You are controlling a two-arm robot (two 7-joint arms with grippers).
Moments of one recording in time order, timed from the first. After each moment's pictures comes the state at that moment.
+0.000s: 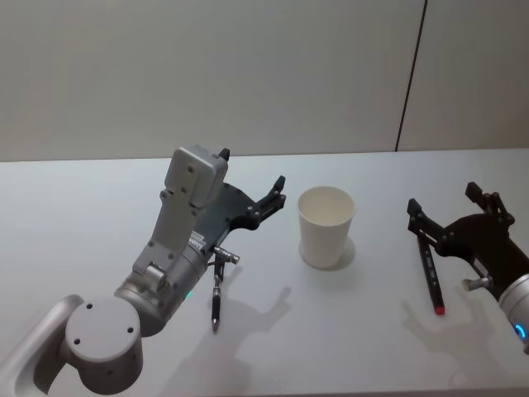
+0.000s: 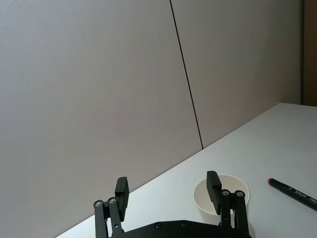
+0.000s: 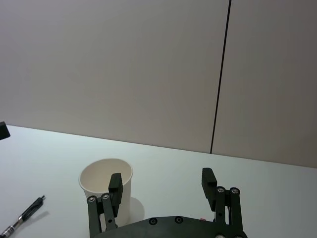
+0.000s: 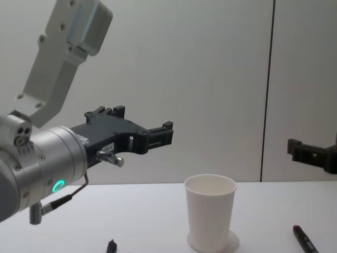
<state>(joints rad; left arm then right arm) -0.24 0.38 0.45 -1.63 -0.20 0.01 -0.01 -0.01 0.33 -0.22 -1.76 0.28 0.07 0.06</state>
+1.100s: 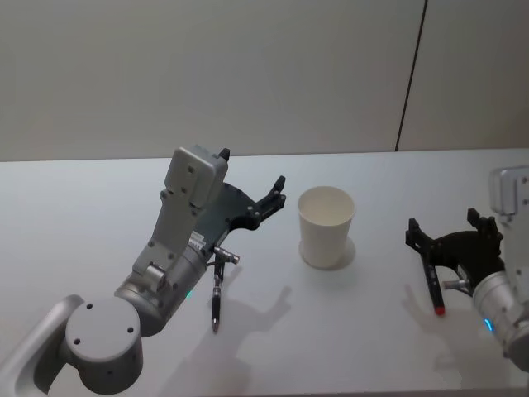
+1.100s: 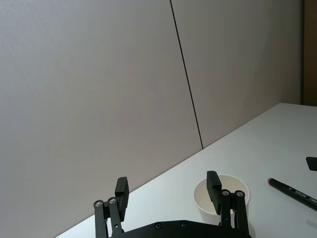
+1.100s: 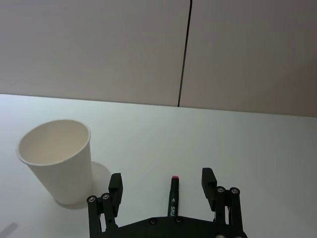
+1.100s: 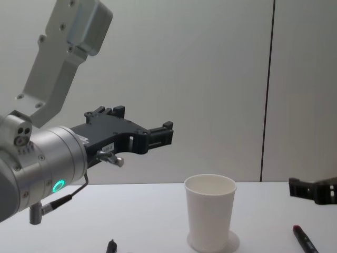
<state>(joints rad) -0.24 0.38 0.45 -1.63 -0.20 0.01 -0.01 0.07 0.22 -0.26 -1.68 0.18 0.30 -0.13</state>
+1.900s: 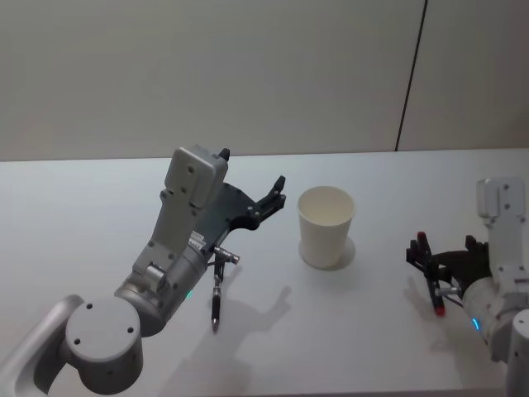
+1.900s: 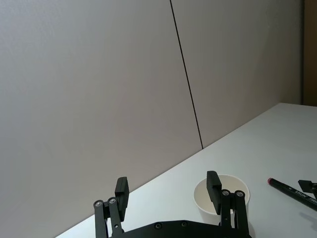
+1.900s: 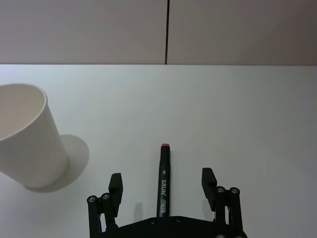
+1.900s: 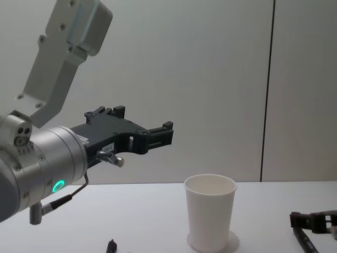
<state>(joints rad) -0.24 0.38 0.45 -1.63 -0.20 0.01 -0.01 0.15 0.15 -0.24 -1.51 0.21 0.40 -0.16</state>
